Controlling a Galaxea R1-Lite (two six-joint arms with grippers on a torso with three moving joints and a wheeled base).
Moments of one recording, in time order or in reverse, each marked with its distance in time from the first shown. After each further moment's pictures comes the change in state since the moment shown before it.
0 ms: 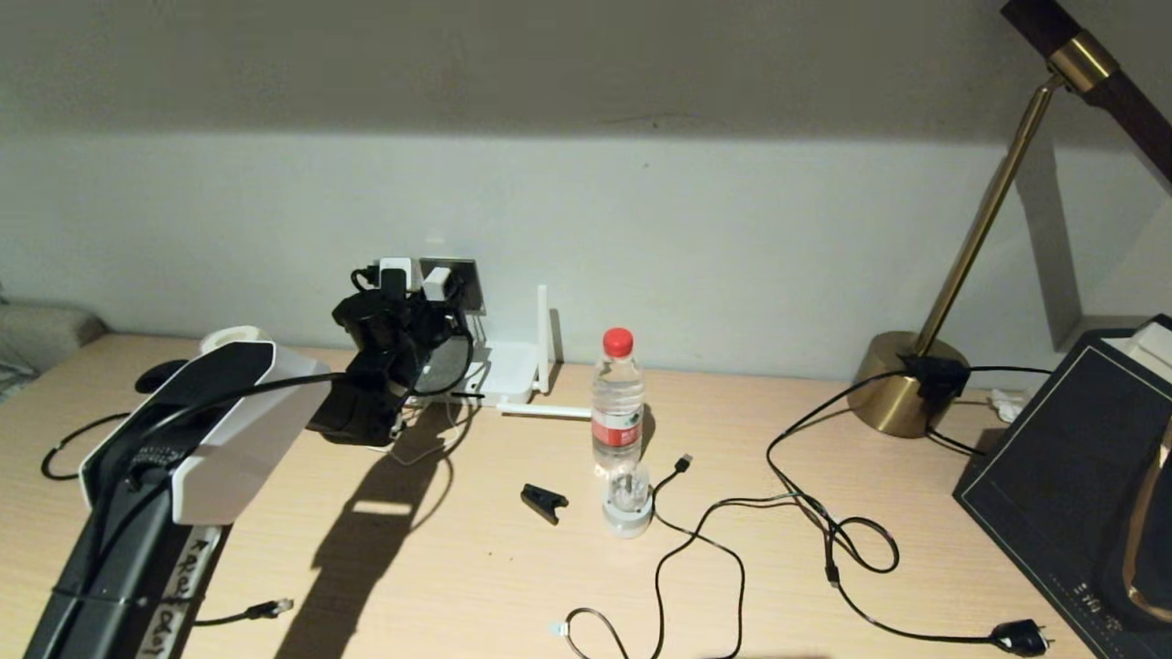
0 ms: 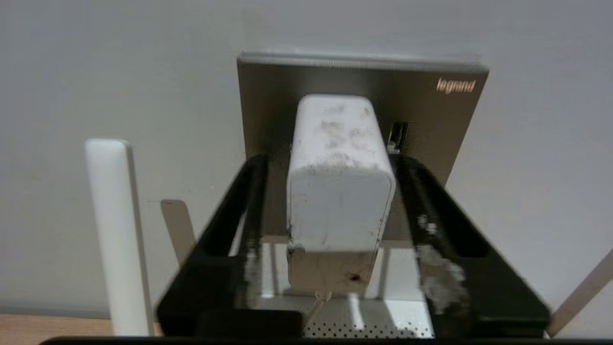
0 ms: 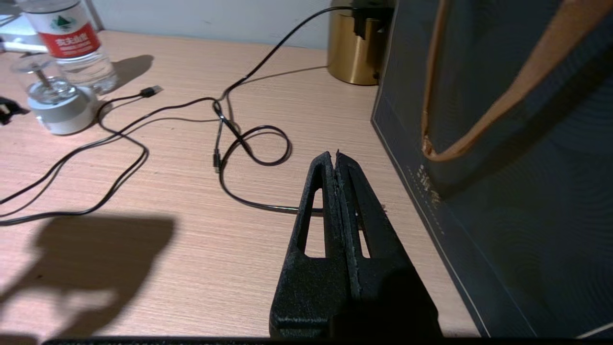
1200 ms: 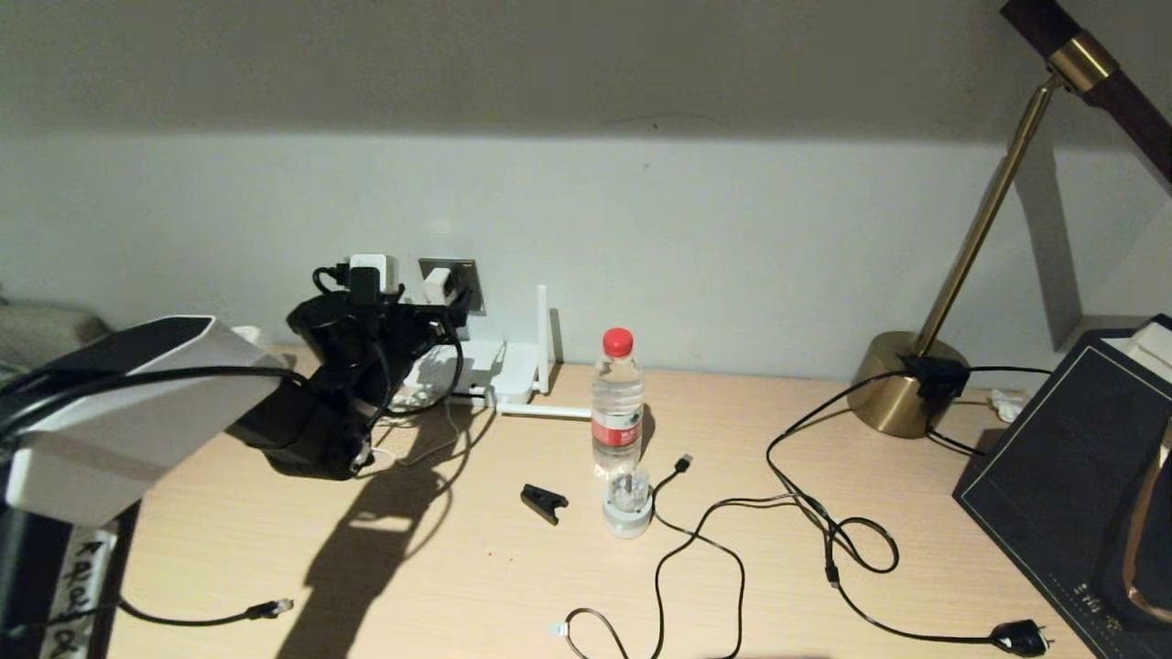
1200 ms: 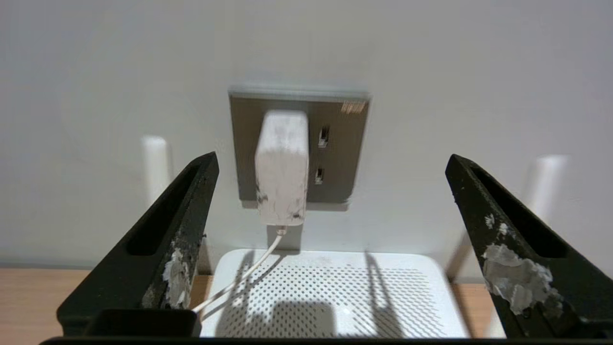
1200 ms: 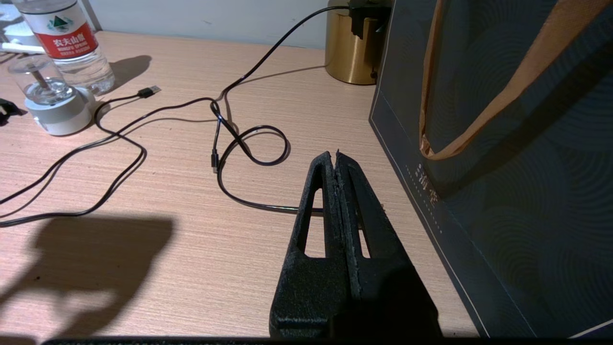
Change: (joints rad) left arm -0.033 -0.283 0.511 -0.217 -0.011 0.002; right arm 0.000 0.000 0.000 0.000 0.000 0.000
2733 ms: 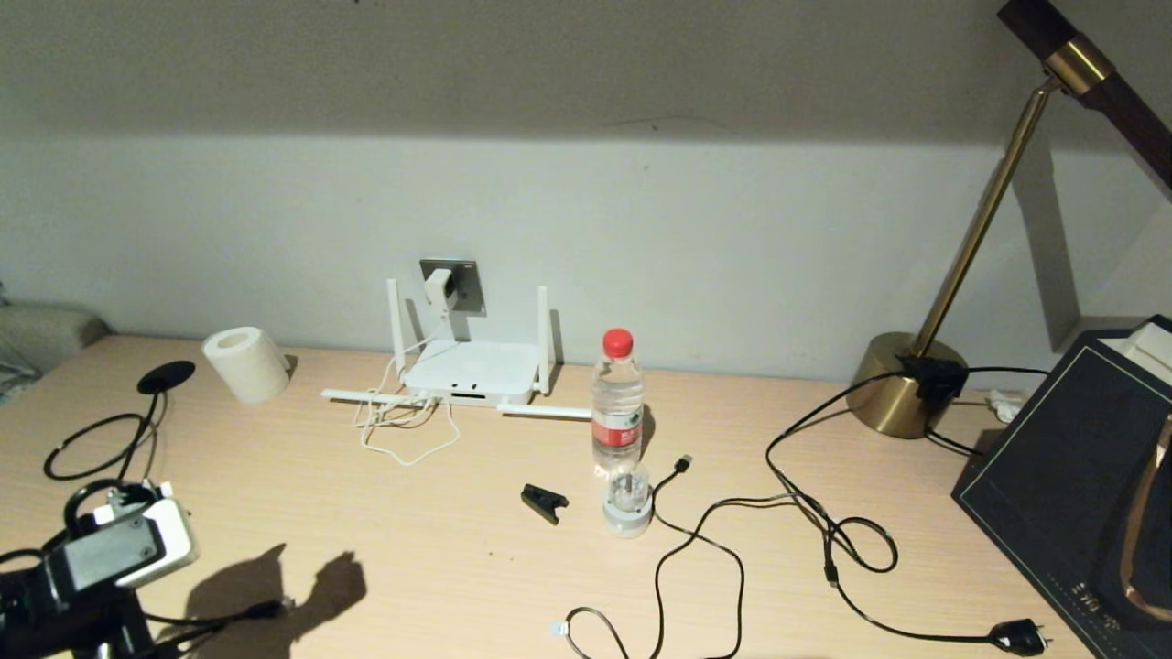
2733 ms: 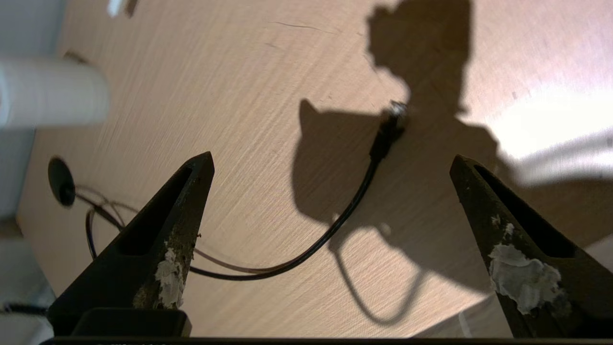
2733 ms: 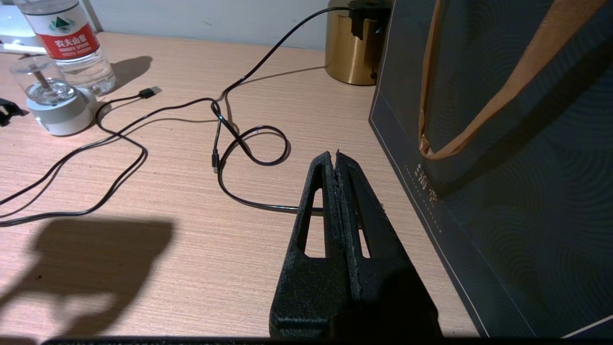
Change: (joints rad) left arm 0.600 -0.941 0.782 1.205 -0.395 1.328; right arm 0.000 0.000 0.000 0.000 0.000 0.000
